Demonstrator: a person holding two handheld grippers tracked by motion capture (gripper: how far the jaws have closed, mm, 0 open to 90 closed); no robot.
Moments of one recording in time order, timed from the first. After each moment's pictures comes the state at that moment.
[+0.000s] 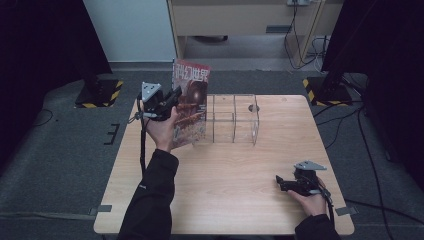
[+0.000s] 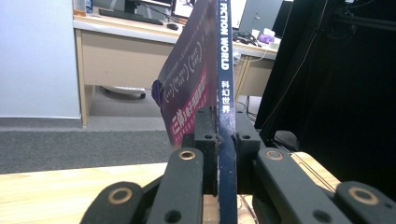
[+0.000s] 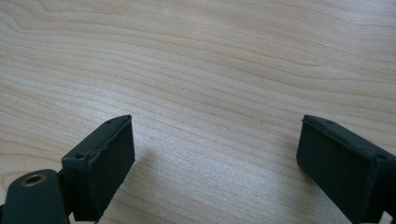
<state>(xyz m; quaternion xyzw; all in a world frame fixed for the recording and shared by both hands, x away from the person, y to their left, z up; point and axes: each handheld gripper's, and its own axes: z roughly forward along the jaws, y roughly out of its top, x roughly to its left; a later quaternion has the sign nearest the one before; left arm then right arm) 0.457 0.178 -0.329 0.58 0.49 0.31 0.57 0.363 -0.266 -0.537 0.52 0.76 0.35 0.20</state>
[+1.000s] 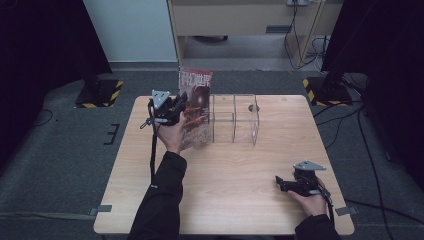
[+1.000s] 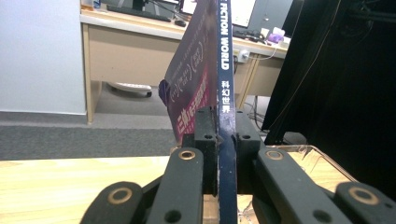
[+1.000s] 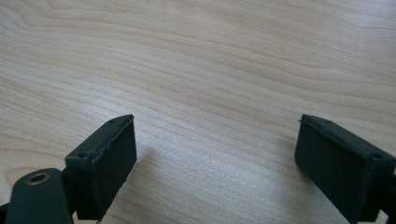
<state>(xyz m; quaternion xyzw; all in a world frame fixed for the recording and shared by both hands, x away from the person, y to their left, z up) 0.471 0.165 -0.371 0.57 0.50 0.32 0.57 0.363 -0.265 -0.537 0.51 0.76 0.35 0.20</state>
